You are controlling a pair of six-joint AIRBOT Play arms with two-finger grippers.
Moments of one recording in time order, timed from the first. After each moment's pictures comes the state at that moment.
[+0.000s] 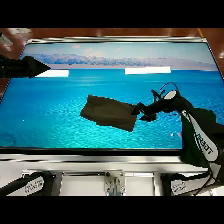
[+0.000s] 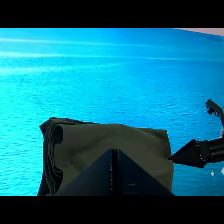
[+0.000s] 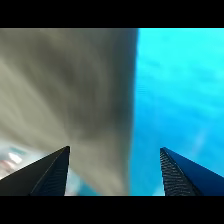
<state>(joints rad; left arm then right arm) 0.14 -1.21 1.45 0.75 -1.18 -1.25 0.06 -1.64 1.06 -0.80 1.07 1.46</state>
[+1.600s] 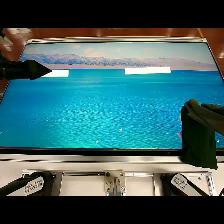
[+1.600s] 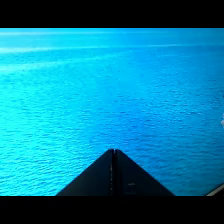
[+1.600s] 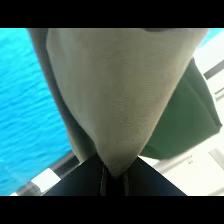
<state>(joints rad) 0.14 -1.21 1.45 0.75 -1.22 -1.20 -0.75 -1.18 1.55 -1.48 1.80 1.54</state>
